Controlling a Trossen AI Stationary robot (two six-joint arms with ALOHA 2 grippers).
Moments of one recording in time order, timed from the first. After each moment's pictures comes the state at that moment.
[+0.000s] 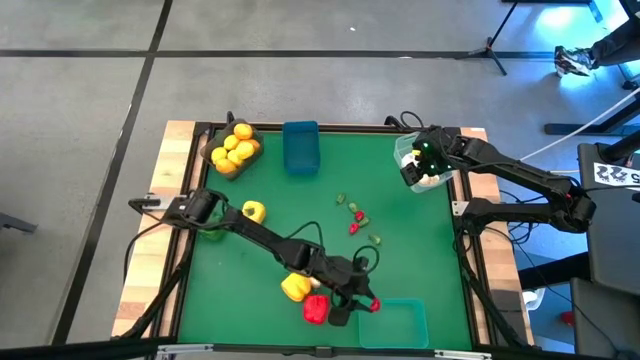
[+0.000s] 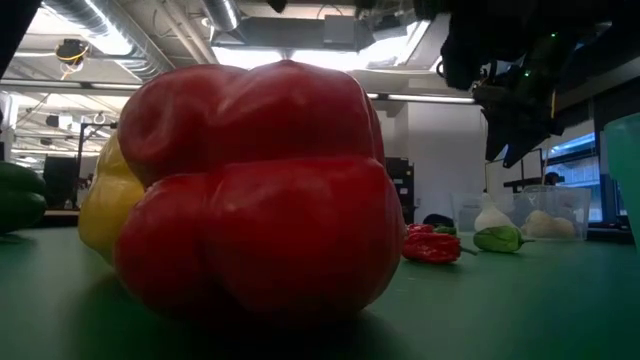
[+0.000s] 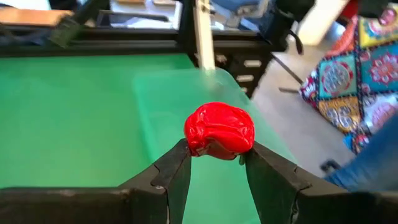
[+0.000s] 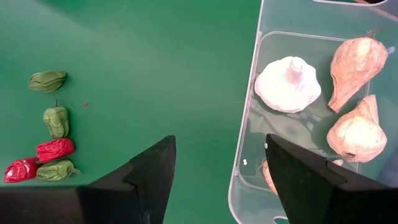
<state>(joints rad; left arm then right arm) -0.36 2.19 1.59 0.19 0.12 -0.18 -0.62 1.03 0.81 -0.86 0.03 0.39</state>
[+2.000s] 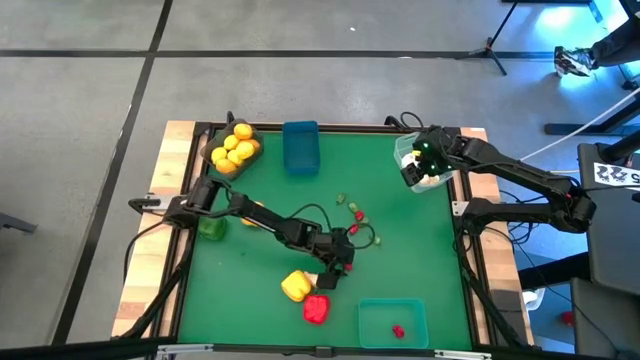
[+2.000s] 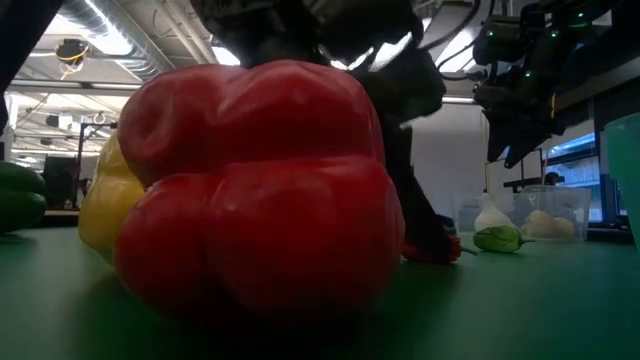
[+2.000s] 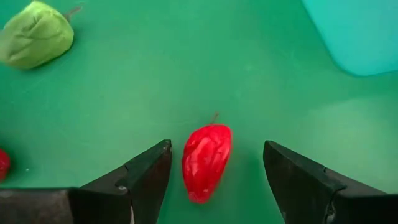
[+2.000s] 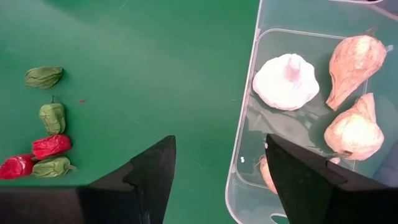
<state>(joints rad) -0.20 2.17 1.38 -0.04 0.06 -0.05 -0.62 1.03 0.81 -0.87 0.03 0.38</state>
